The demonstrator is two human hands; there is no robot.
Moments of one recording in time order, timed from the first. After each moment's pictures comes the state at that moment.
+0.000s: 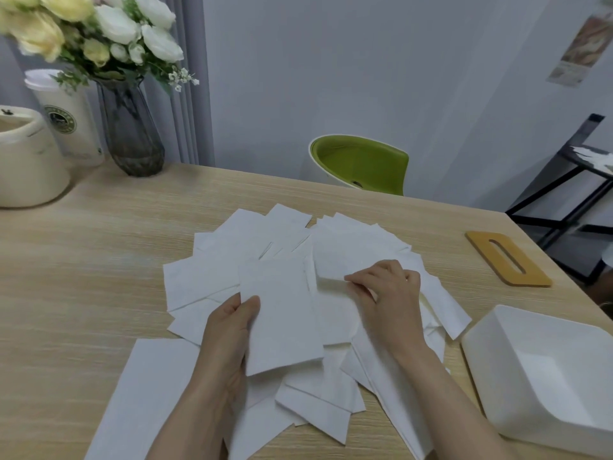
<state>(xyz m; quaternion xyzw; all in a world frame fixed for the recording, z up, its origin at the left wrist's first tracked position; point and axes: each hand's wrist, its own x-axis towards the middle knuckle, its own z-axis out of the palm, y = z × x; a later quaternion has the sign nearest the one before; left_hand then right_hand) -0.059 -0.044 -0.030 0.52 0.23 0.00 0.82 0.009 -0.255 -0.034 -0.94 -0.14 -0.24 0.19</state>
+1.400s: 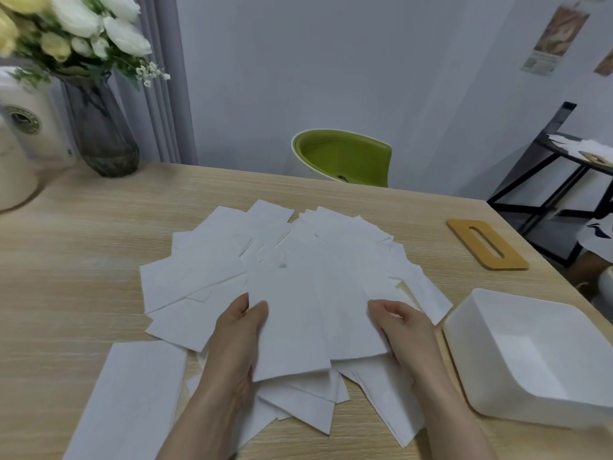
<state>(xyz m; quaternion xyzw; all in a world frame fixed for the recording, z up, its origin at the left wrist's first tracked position) -0.061 -0.072 -0.037 0.56 0.19 -0.03 0.81 -0.046 -0.284 -0.029 -0.78 0.18 -0.02 0.60</state>
